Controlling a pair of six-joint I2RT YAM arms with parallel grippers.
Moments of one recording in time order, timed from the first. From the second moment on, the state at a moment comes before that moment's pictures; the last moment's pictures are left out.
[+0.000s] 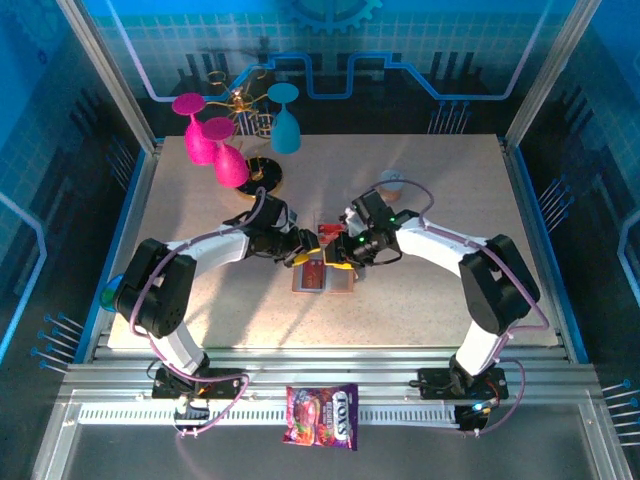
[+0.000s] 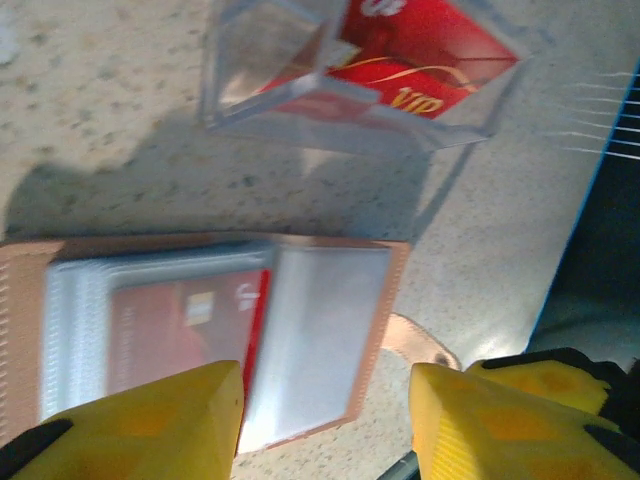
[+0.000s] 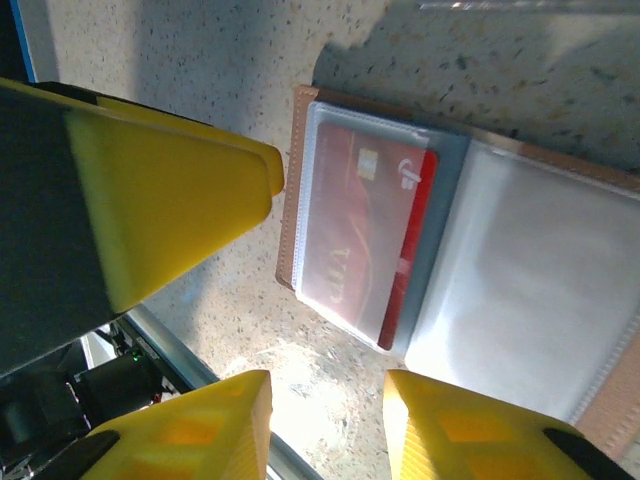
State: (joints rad) left arm -0.39 1.69 0.95 -0.24 0.56 -0.91; right arm 0.57 1.74 1.13 -0.48 -0.60 0.64
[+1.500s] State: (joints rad) left arm -0.37 1.72 0.87 -0.30 0.54 -0.84; right arm 0.61 1.94 1.13 -0.32 -0.64 0.73
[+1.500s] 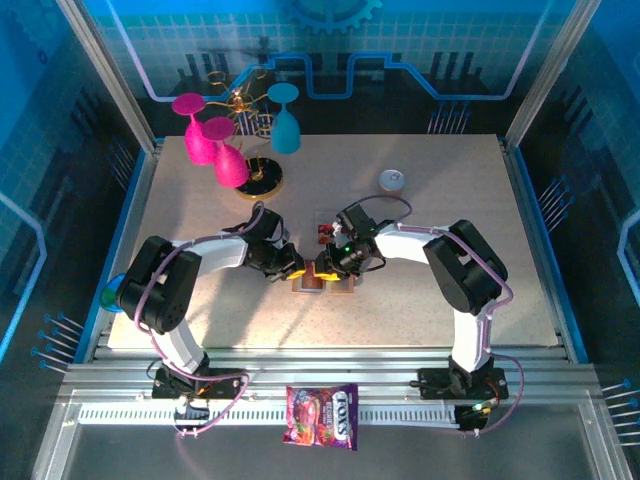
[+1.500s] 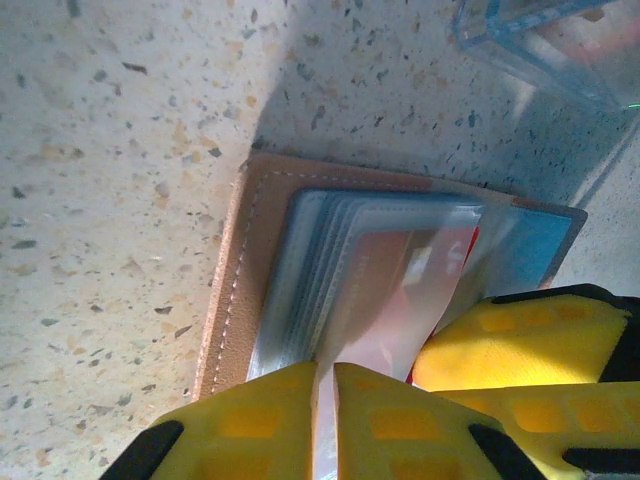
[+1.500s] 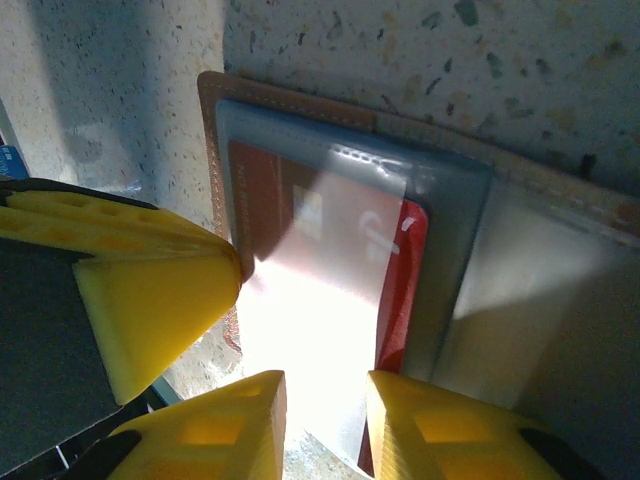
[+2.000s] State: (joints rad) left arm -0.37 1.73 0.87 -0.30 0.54 -0.84; right arm 0.61 1.94 1.15 -0.38 -0.61 0.68
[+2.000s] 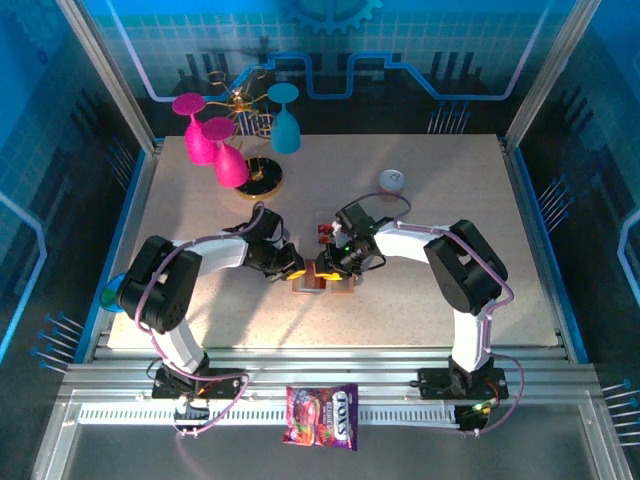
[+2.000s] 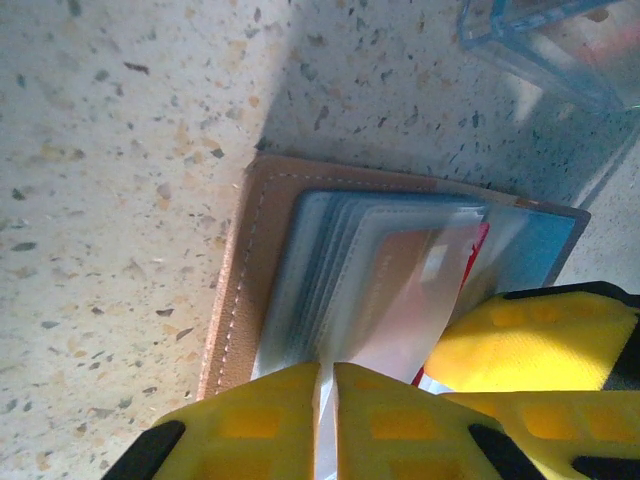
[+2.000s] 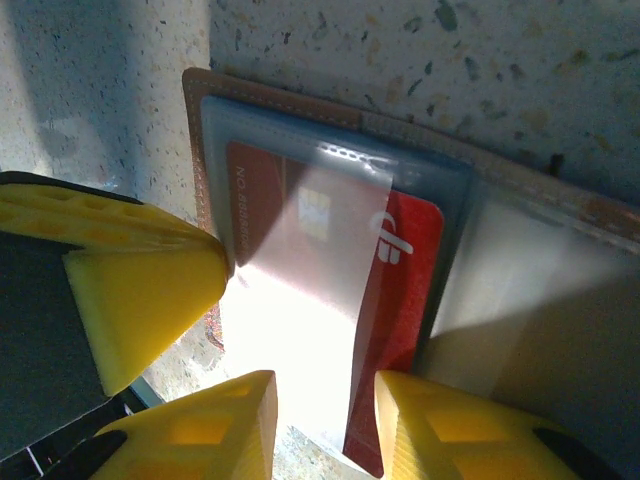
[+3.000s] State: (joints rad) left arm -0.38 1.69 0.79 -0.18 0.55 -0.90; right arm 0.55 1.87 1.15 -0.42 -0.61 0.65
